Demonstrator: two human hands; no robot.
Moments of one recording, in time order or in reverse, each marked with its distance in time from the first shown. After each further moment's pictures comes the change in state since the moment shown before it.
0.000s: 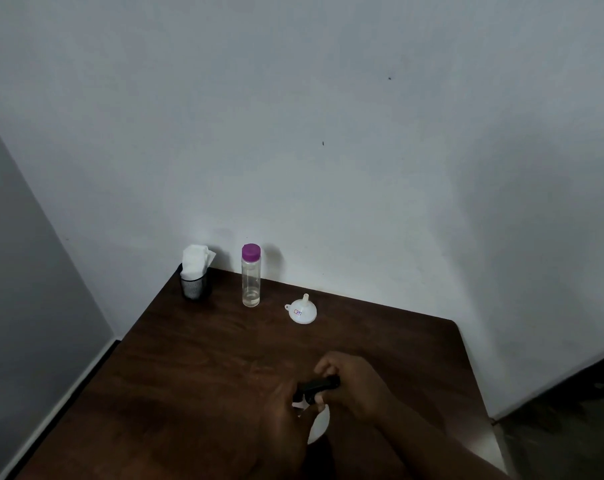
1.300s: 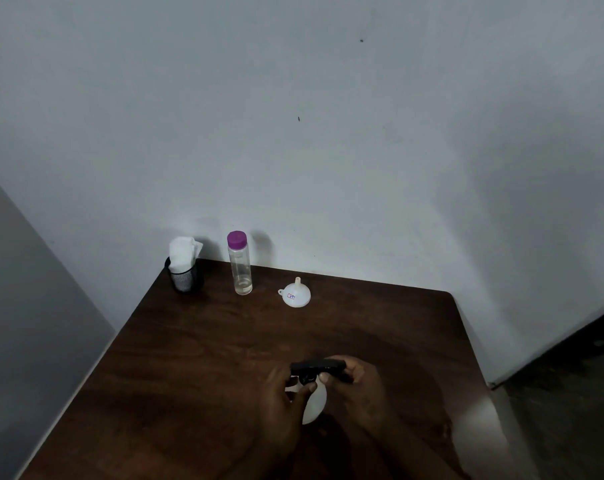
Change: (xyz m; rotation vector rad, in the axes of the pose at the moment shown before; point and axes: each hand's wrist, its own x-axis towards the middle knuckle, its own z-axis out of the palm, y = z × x) left_hand -0.023 0.007 0.002 -0.372 -0.009 -0.300; right_hand -0.031 0.036 0.053 0.708 0.338 0.184
